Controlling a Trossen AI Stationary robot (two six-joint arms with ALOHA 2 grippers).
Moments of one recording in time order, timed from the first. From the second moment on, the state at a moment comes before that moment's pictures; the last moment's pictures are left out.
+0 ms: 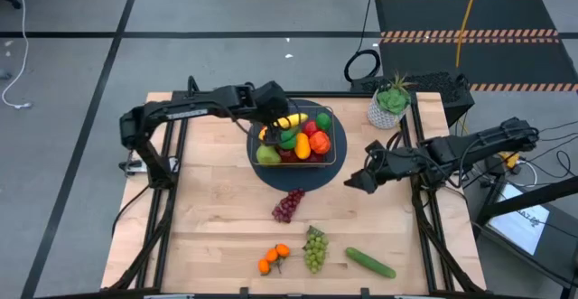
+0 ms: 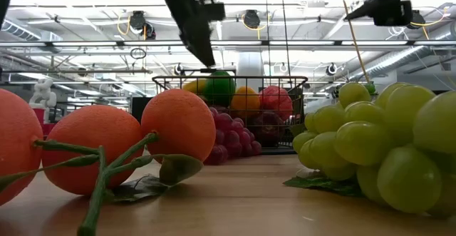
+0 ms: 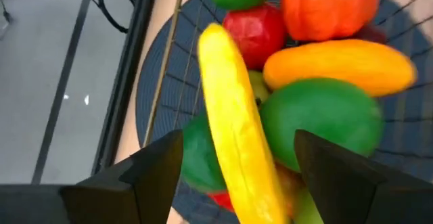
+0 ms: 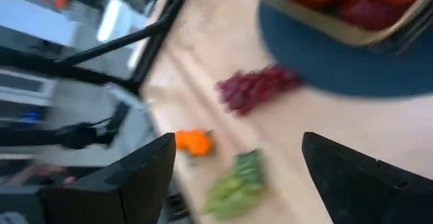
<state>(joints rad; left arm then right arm) 0.32 1.71 1.54 -0.81 -0.11 0.21 0.28 0.90 0.82 -0.53 0.15 1.19</state>
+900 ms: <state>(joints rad) -0.22 1.28 1.54 -1.11 -0.11 -0.43 0.62 1.41 1.25 -0.63 0.26 1.62</state>
